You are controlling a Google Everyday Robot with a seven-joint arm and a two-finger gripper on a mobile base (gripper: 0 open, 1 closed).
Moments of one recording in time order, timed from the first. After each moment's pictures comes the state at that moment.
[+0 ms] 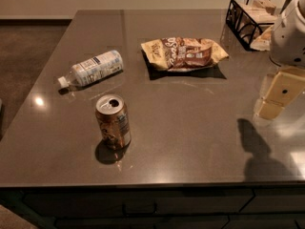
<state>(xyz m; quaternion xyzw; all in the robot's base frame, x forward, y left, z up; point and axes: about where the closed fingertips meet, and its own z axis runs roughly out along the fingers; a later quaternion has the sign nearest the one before) 0.438 -0.217 0.977 -0.60 0.78 -0.03 0.16</state>
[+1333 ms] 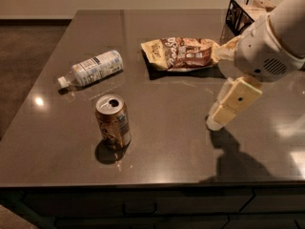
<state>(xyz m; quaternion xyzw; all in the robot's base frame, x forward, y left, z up) 0.445 -0.143 0.961 -0.59 0.76 0.07 0.26</state>
